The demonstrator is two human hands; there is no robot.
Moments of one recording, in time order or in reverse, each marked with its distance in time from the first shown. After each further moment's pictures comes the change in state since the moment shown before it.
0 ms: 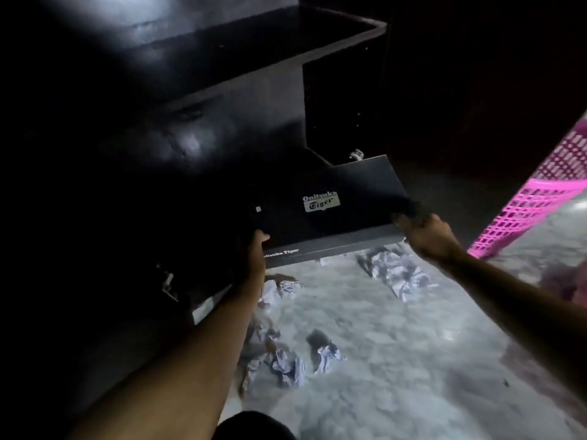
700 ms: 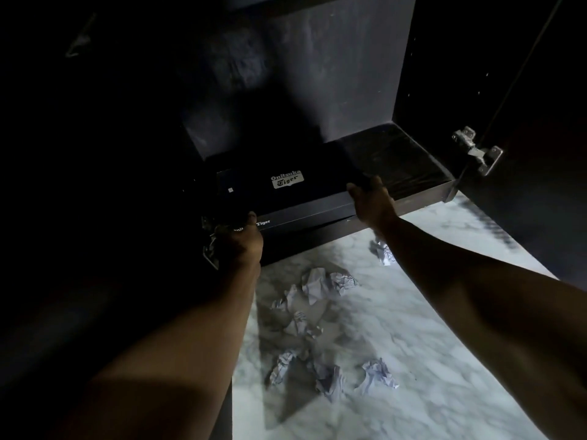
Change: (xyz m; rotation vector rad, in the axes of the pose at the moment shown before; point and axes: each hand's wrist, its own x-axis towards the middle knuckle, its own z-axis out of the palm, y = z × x) left_hand 0.104 -0.074 -0.076 0.101 0.590 -0.210; right_hand 0.110 -0.093 0.232 0.207 -0.183 -0.148
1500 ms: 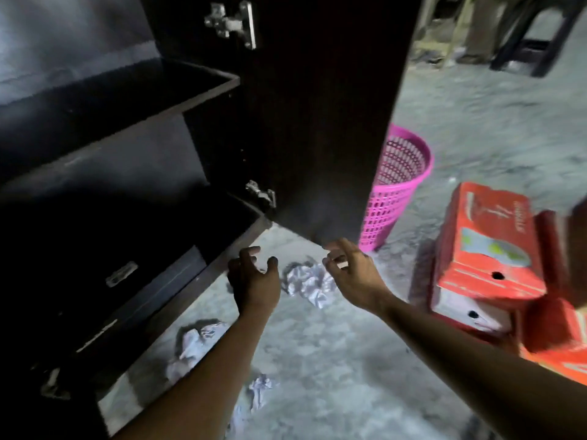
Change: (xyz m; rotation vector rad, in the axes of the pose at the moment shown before) left_hand -0.274 0.051 0.072 0.272 -0.749 0.578; right_hand -0.232 0.055 -0.247 -0.103 0.303 0.034
